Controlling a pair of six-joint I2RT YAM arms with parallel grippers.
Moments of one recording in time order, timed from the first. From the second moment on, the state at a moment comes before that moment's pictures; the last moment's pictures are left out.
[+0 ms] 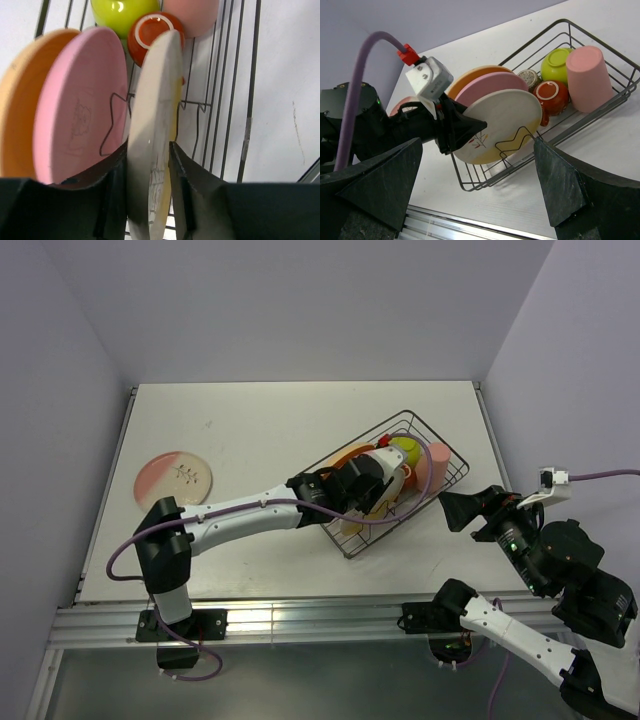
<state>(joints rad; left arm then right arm) -1.15 1.77 1.49 -0.32 -0.32 -0.15 0.81 0.38 1.17 -0.99 0.54 0.63</state>
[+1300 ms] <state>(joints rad) -0.98 1.44 1.41 -0.32 -0.58 -0.29 0.81 0.39 1.17 -0.99 0.52 0.63</state>
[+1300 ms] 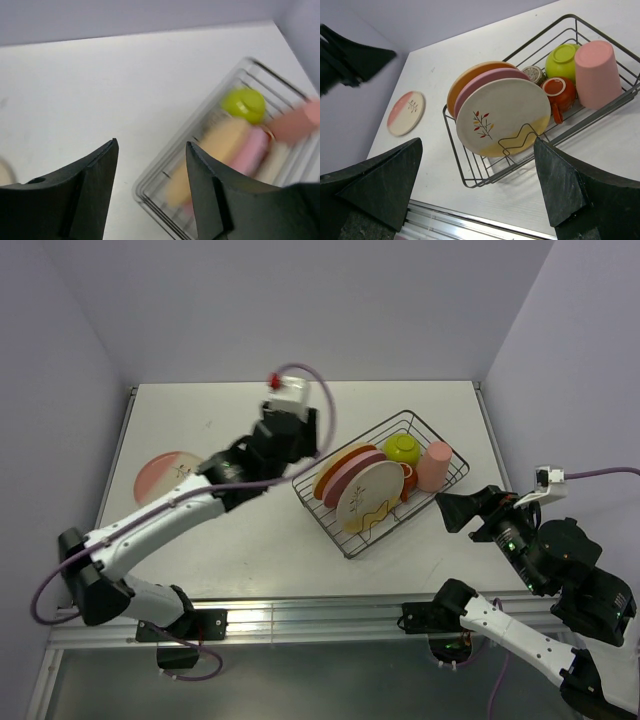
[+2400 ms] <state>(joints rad) -0.07 2.03 1.74 -1.02 -0.44 -1.04 0.81 0.53 1.07 -0.87 0.35 0.62</state>
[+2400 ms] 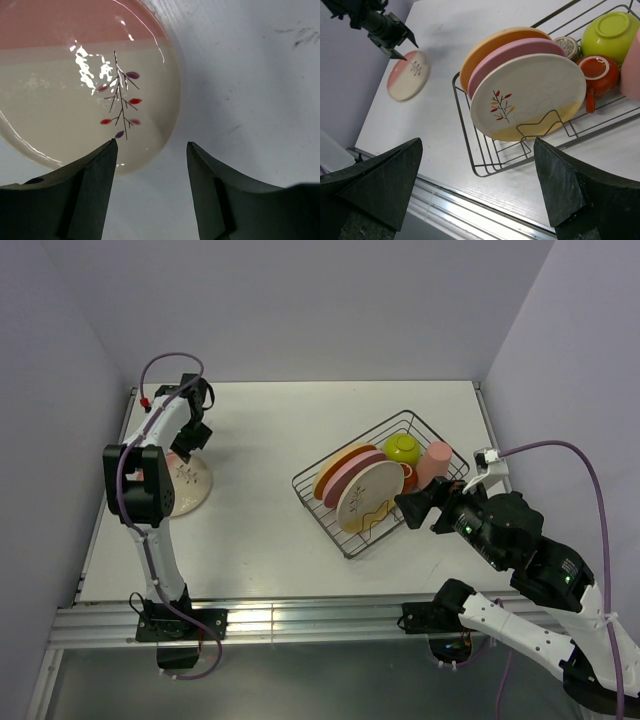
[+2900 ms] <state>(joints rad) -0.06 2.23 1.79 -1.07 -0.45 -1.11 0.81 0.51 1.07 -0.87 0.33 0.61</state>
